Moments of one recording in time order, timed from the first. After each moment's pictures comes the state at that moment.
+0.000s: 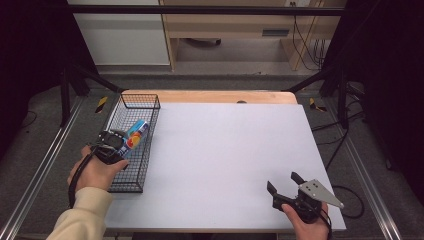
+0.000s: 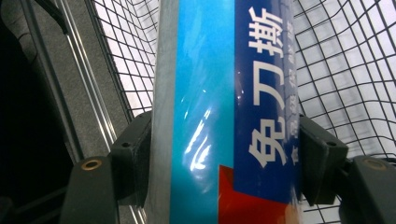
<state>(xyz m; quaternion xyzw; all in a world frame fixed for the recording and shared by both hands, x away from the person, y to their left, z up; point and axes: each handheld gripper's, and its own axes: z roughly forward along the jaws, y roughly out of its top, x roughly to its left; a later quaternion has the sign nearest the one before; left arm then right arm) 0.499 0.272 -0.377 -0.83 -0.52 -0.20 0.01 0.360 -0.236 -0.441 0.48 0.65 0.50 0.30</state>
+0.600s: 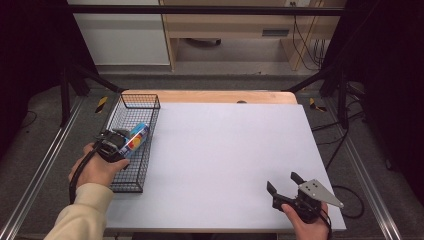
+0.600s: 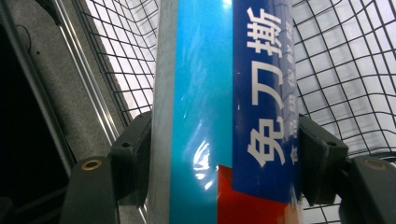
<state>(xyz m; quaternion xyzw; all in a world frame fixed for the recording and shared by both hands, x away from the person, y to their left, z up) 0.507 0.271 -0.380 -0.84 -0.52 -0.18 0.03 0.361 -0.236 -0.442 0.48 0.65 0.50 0.30</state>
